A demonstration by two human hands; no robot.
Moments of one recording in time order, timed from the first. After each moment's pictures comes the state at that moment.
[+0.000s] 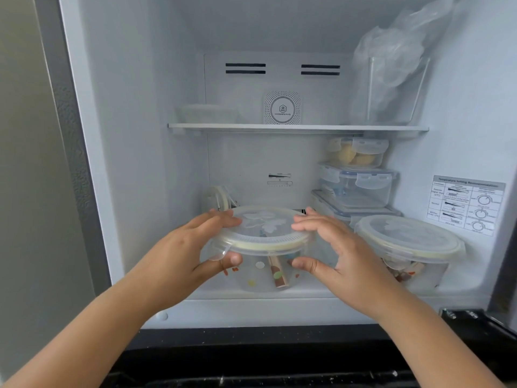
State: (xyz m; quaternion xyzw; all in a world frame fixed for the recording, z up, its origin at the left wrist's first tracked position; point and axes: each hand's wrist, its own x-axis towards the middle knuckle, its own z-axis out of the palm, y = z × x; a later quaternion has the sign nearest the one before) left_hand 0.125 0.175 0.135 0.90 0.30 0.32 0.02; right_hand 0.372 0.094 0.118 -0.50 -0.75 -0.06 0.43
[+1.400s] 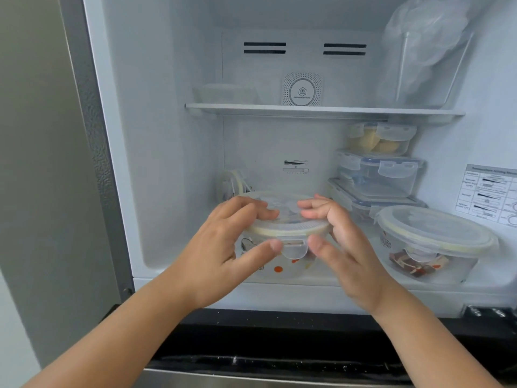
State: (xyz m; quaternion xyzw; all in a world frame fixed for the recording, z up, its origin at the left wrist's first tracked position) left_hand 0.145 0.150 0.128 0.88 0.25 0.39 0.12; right_hand 0.349 0.102 0.110 -0.44 -0.72 0.09 0.52
